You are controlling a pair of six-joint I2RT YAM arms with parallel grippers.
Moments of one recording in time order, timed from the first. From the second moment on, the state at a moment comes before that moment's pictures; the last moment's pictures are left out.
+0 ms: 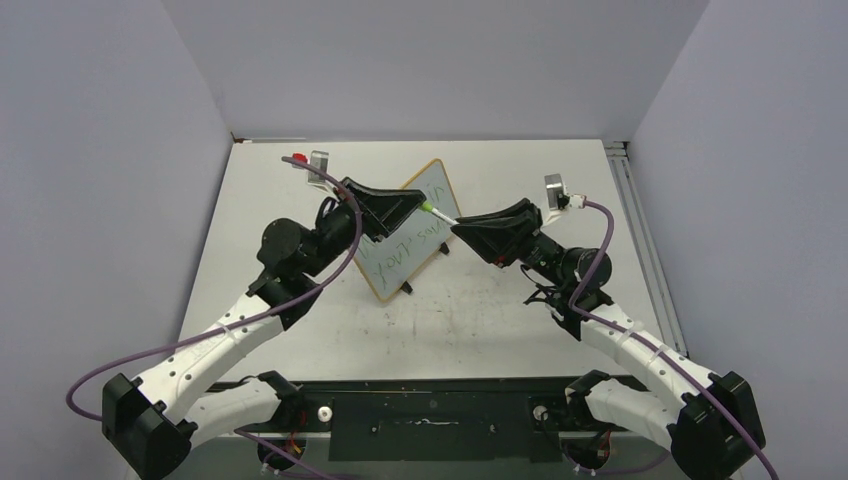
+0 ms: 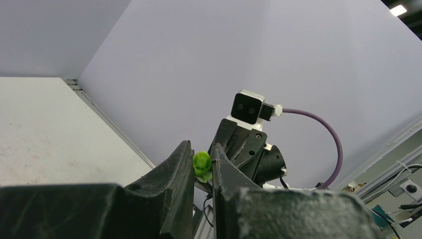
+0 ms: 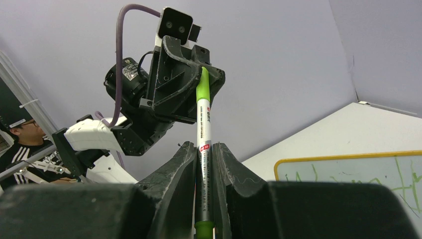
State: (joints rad) left arm -0.68 1.03 0.87 0.55 0.26 -0.95; right arm 0.54 1.01 0.60 0.98 -0.55 0.84
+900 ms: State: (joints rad) left arm -0.47 0.99 1.10 -0.06 0.31 -0.61; right arm 0.57 0.77 0.57 0.27 0.04 0.48
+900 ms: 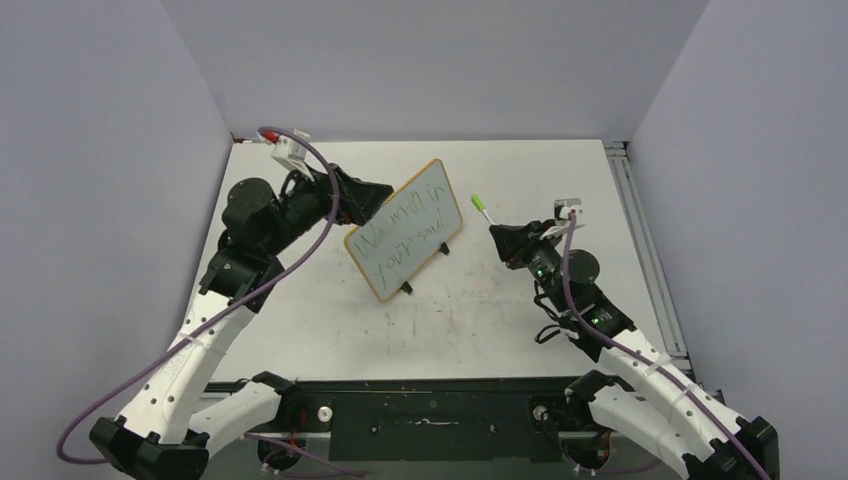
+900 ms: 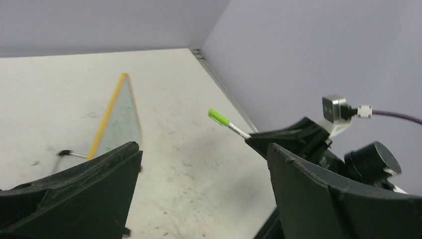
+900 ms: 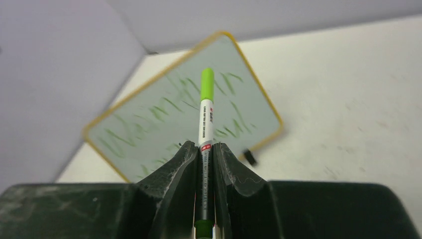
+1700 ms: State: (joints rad) left arm 0.10 0.91 0.87 -0.31 0.04 -0.28; right arm 0.55 1.29 0.44 0.24 0.35 0.51
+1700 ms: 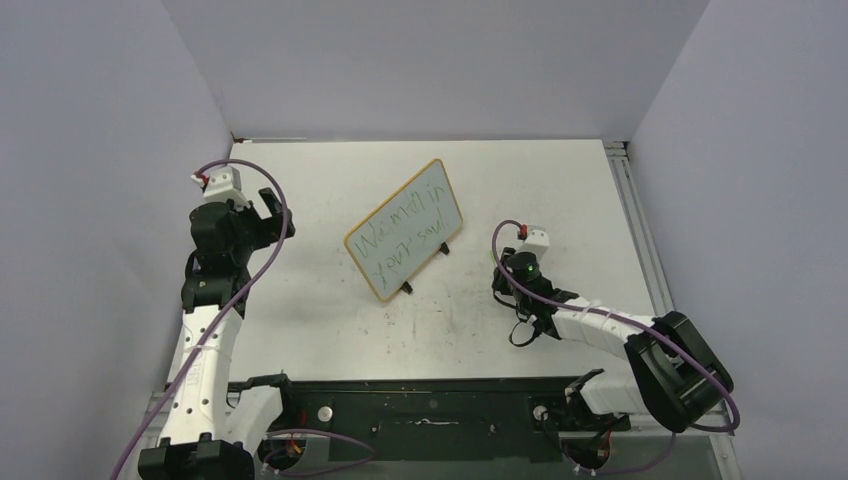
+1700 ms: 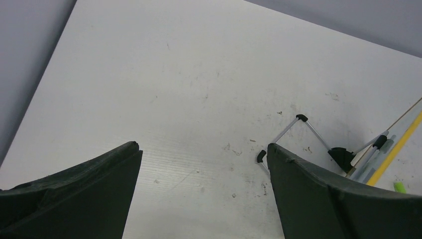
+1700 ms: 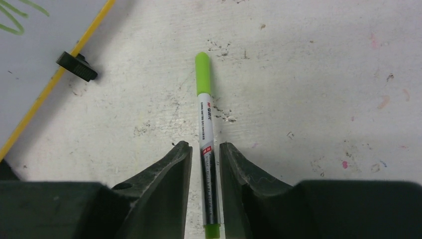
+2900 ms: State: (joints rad) left arm -0.06 0.64 0.80 -0.35 -0.21 -0.21; right arm 0.47 0.84 0.64 0.08 0.36 0.15
